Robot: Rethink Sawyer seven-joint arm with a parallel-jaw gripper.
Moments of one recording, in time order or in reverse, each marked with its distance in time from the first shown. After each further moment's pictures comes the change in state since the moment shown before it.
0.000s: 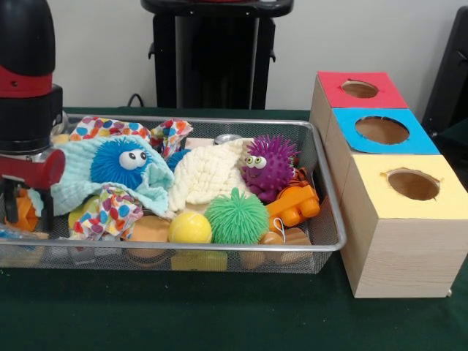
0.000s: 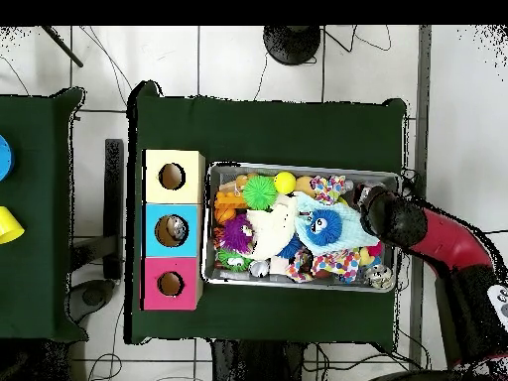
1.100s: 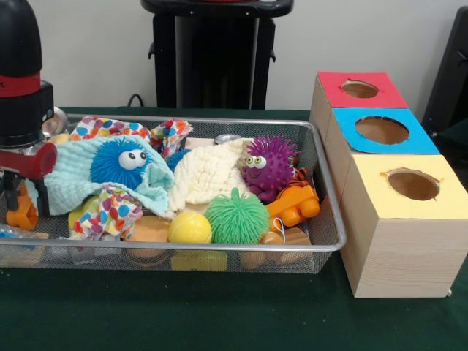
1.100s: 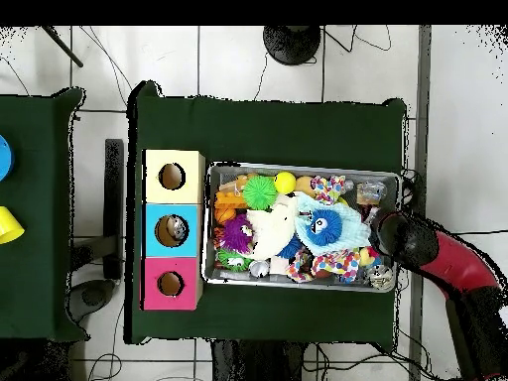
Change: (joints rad) arm -0.096 0.016 0.021 0.056 -0.026 -0.001 0.000
